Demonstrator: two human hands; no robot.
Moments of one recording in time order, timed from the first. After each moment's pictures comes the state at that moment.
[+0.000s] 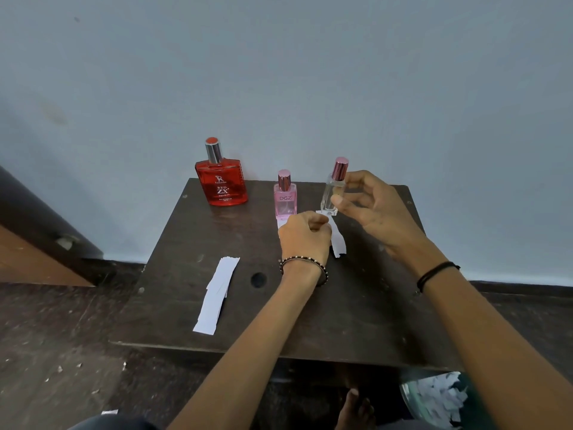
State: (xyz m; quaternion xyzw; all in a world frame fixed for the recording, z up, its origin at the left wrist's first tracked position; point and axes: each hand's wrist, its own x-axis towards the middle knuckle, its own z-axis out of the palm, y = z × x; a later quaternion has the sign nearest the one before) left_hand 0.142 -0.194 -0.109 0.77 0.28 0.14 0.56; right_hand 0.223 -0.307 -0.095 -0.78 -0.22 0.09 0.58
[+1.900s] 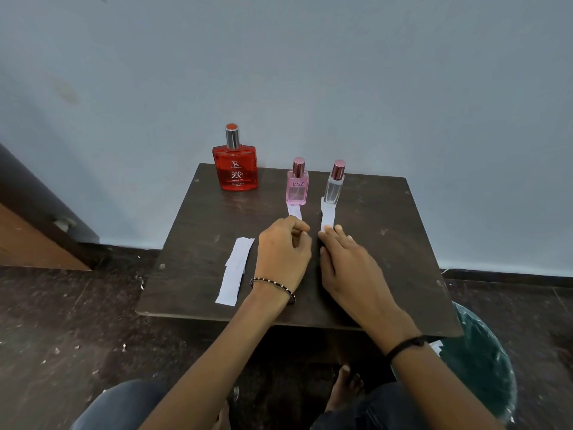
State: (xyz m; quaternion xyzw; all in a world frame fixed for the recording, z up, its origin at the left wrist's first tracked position) left_hand 0.064 -0.156 -0.106 0.86 0.19 0.18 0.43; right_hand 0.095 -0.285 -0.112 -0.95 -0.27 0.02 0.17
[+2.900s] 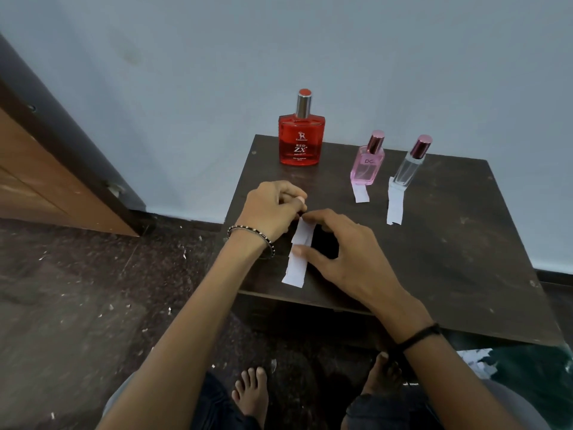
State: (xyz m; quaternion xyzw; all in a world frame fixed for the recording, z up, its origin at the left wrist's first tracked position) left_hand 0.045 -0.030 -0.097 0.83 0.23 0.06 0.51; right_hand 0.064 -0.201 -0.114 -0.86 -0.37 0.07 0.35
